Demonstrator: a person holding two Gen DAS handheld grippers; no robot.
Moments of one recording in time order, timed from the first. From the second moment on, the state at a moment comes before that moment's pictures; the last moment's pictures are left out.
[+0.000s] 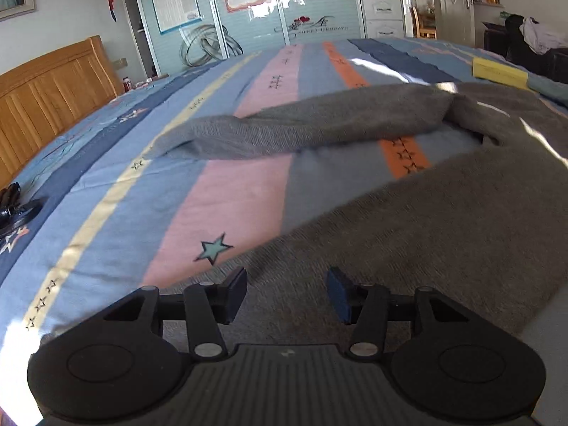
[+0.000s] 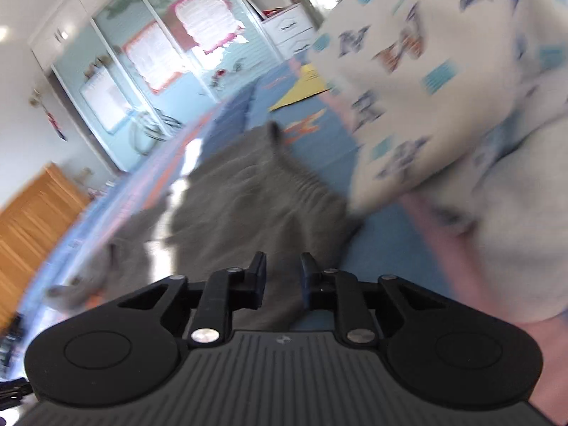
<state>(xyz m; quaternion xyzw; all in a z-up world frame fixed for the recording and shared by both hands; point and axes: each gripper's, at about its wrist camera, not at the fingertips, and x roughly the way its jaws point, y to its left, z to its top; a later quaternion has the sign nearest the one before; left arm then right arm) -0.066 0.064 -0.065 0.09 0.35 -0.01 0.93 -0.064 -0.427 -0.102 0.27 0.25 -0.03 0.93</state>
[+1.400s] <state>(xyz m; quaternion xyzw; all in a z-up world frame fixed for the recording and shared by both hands) 0.000 0.220 -0.064 -0.36 0.24 0.34 0.84 0.170 0.109 -0.013 -0.22 0.20 0.37 0.88</state>
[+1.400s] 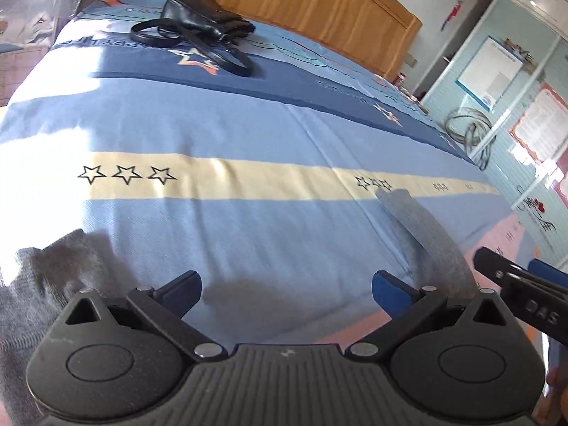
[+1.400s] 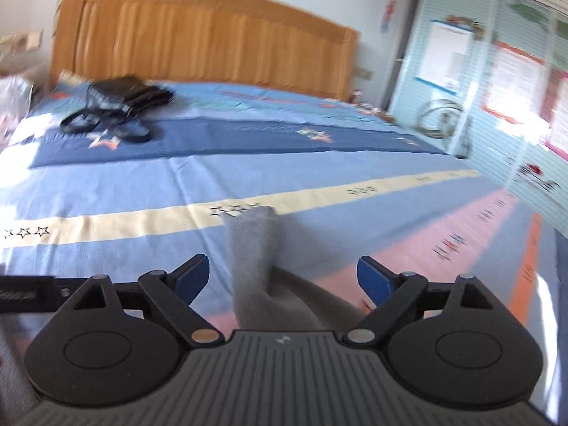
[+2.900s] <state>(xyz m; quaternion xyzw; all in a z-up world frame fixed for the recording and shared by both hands) 0.006 0.249 -0.071 -0.40 0.23 0.31 0.83 0.231 0.015 -0.017 0.29 0.35 0.43 0.78</state>
